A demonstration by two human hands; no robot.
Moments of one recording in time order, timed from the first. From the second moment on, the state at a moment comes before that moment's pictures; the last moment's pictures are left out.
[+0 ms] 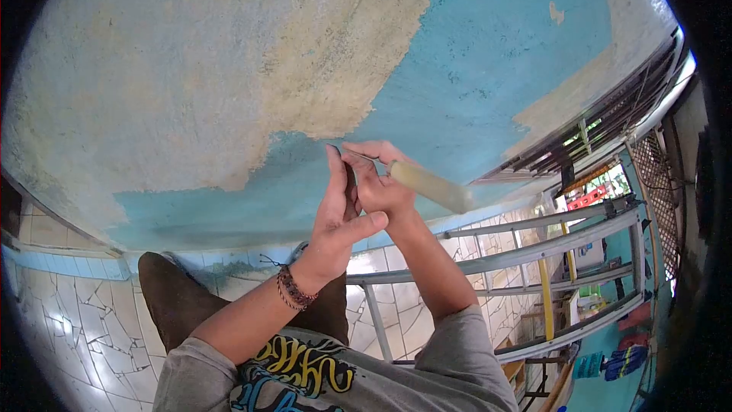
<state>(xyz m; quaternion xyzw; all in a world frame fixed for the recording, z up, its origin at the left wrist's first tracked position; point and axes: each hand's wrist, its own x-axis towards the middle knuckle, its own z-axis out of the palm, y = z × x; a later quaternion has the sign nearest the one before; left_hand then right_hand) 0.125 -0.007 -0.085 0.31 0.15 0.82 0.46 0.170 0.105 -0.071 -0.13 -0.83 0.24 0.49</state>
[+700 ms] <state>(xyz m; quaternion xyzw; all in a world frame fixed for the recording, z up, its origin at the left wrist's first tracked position) 0.126 -0.003 -0.093 0.33 0.16 0.82 0.44 0.174 0.102 -0.062 -0.15 -0.84 0.21 0.47</state>
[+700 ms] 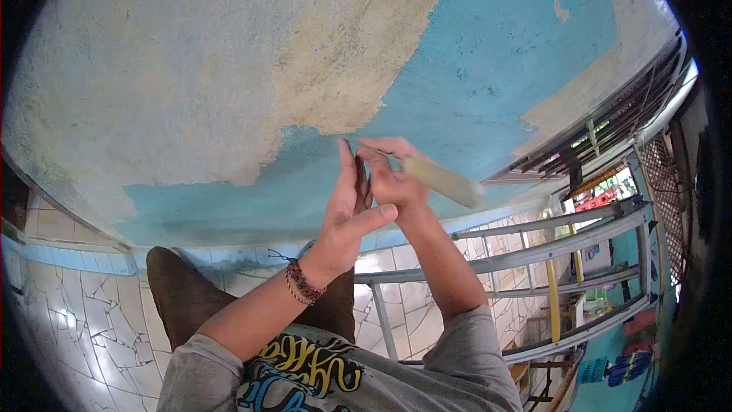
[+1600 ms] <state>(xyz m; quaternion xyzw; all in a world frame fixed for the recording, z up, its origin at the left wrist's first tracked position) 0.124 -0.008 -0.086 0.32 0.16 0.83 0.43 0.164 0.104 -0.069 -0.12 -0.84 0.22 0.47</state>
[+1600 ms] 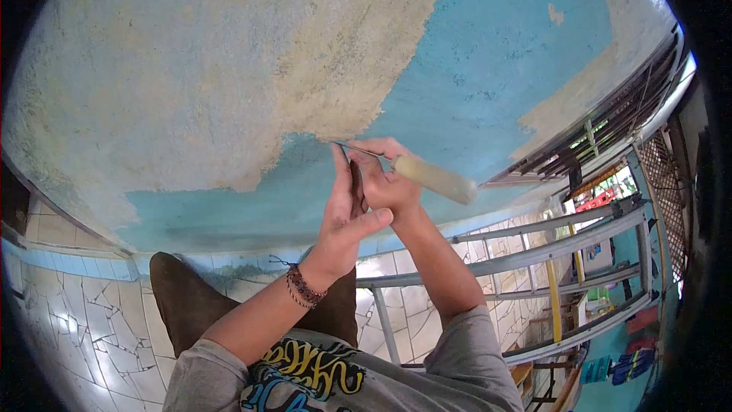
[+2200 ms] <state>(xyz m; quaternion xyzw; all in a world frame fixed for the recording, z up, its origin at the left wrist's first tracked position) 0.118 -0.008 -0.082 0.33 0.15 0.83 0.43 0.156 0.088 -0.061 -0.16 -0.83 0.21 0.49</state>
